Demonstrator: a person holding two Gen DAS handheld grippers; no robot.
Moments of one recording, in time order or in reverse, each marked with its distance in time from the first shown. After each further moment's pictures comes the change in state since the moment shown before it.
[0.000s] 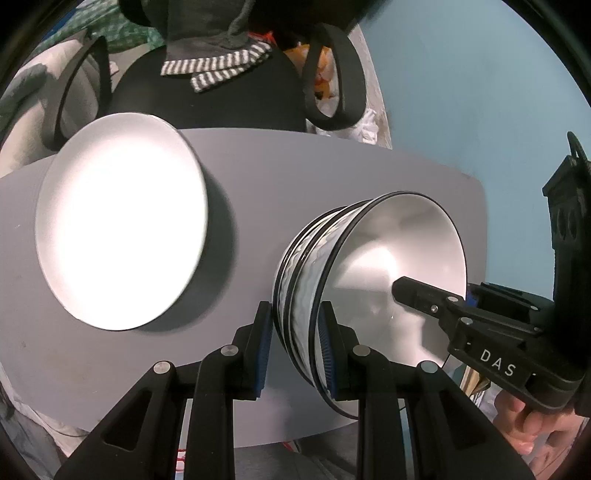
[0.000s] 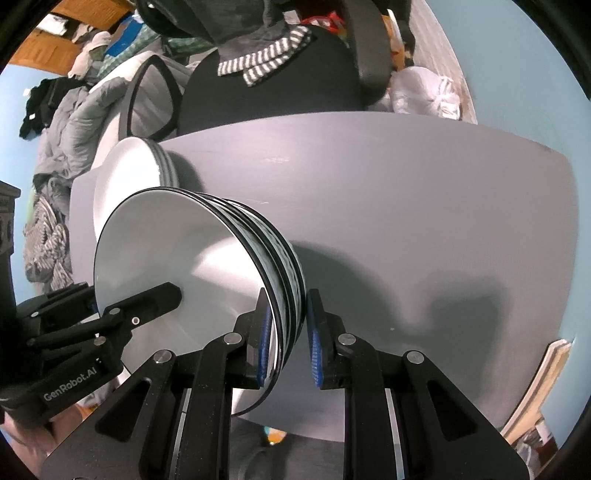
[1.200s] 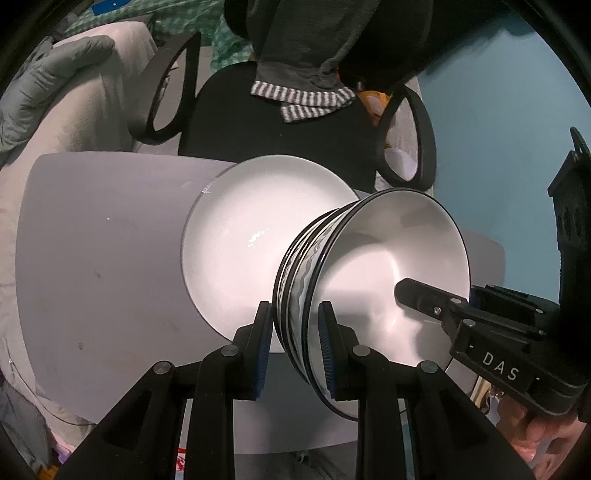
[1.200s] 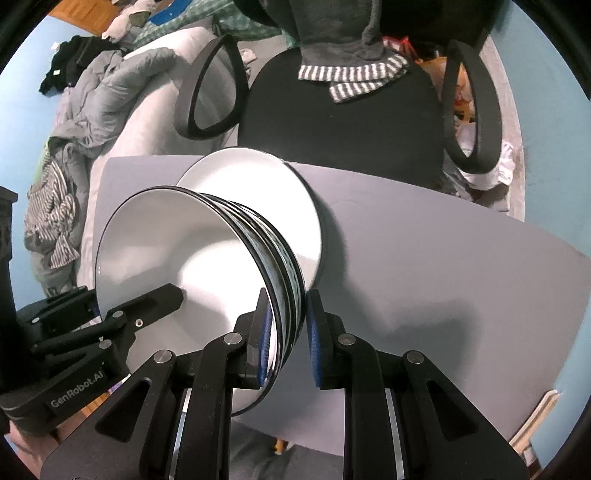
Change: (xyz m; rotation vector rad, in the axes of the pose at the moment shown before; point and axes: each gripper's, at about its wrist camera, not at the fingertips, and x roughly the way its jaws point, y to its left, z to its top) left arm -0.060 0.135 0.012 -0.158 -0.091 0.024; right arm 0.032 0.142 0.057 -0.168 0.022 -0.018
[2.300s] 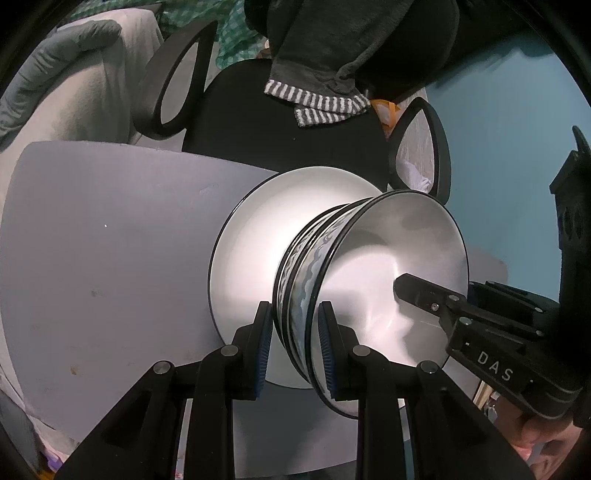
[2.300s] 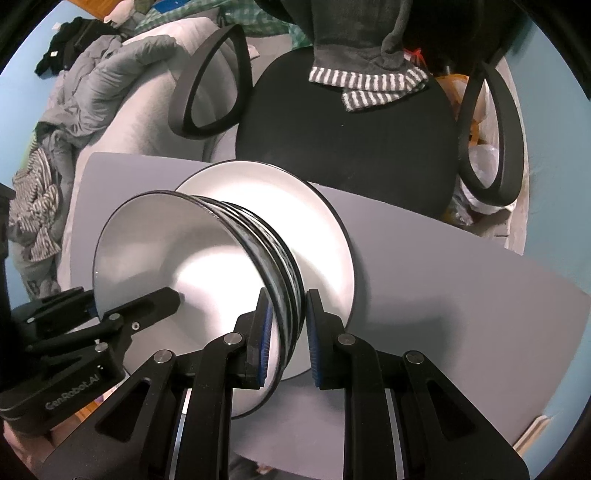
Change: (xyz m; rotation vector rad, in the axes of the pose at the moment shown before) left arm 0.019 0.038 0.015 -0.029 -0.013 -0.049; right arm 0.031 0.024 0.022 -0.064 -0.018 -0.078
